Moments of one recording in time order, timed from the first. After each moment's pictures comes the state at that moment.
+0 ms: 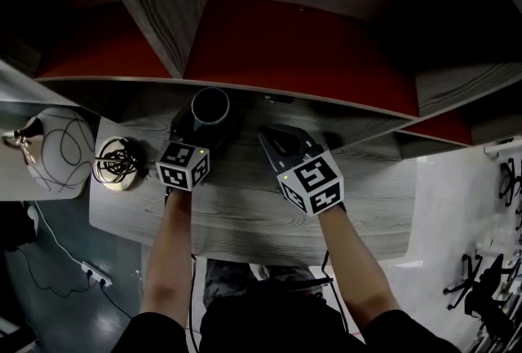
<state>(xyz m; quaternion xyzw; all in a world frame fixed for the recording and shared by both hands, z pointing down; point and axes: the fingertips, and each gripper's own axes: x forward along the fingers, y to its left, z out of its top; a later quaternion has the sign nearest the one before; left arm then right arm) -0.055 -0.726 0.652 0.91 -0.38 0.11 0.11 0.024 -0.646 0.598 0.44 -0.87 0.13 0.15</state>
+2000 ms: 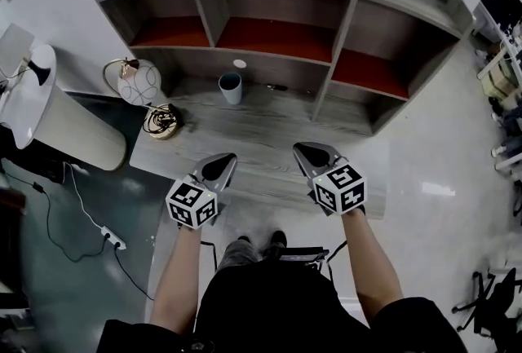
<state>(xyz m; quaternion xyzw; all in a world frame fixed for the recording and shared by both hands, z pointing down) -0.051 -0.414 0.505 0.92 -0.36 0.10 0.13 0.100 -0.416 0.480 0.43 -0.88 0.15 0.13</state>
